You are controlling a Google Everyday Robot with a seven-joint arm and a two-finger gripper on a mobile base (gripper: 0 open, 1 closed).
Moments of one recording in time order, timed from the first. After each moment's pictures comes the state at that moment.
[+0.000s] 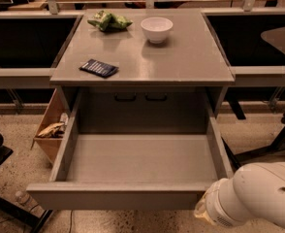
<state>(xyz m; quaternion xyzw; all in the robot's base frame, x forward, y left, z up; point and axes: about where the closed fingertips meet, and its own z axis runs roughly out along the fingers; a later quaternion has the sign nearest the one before) 0.344 -0.164 0.639 -0.53 0.83 0.05 0.15</state>
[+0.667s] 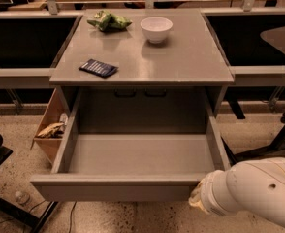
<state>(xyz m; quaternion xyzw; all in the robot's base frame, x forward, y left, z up) 0.378 -0.155 0.639 -0.54 0.82 0.02 0.19</state>
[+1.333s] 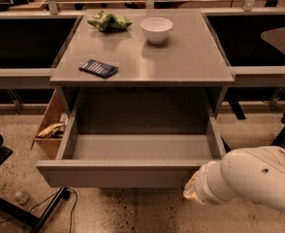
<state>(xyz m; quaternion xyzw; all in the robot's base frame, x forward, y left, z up) 0.396 -0.145 0.643 -0.56 0.81 0.03 0.19</state>
